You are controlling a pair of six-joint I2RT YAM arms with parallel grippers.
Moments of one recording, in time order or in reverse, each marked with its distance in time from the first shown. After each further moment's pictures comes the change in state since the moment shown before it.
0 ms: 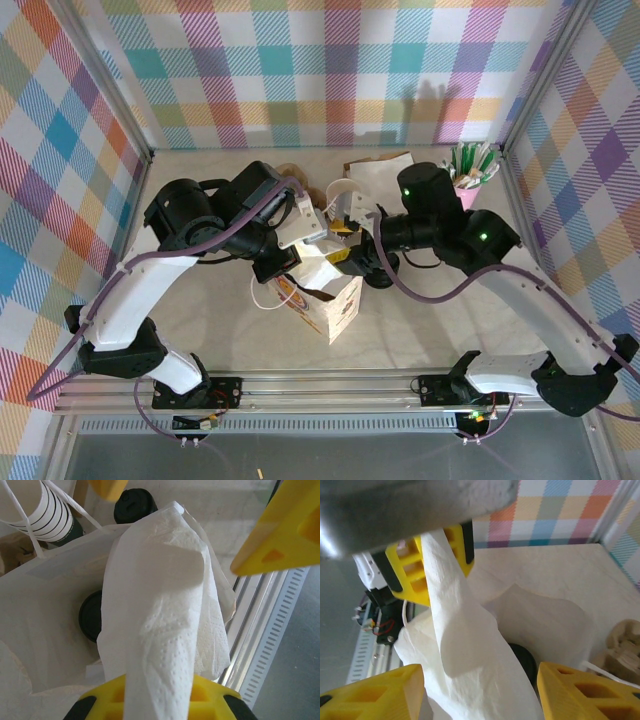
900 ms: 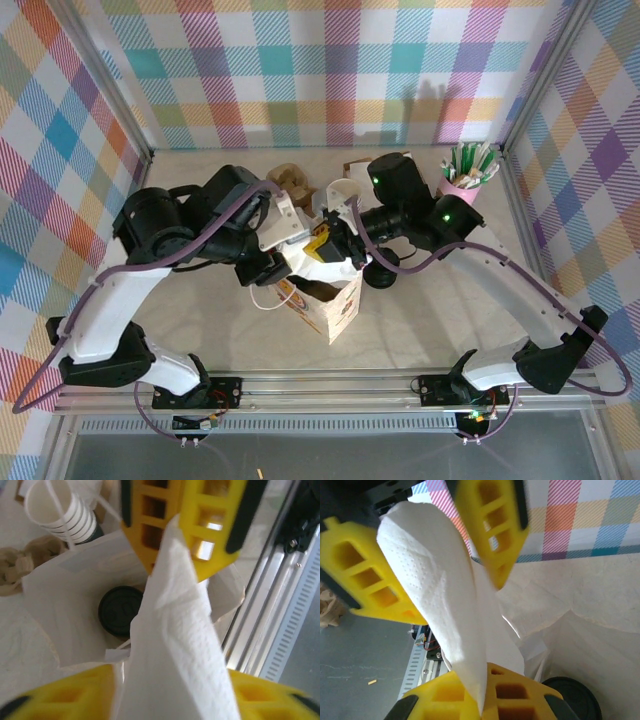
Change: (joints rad) left arm 0.000 -0.092 -0.015 0.000 -0.070 -0.003; right arm 0.000 0.145 0.043 0.055 -0.241 0.071
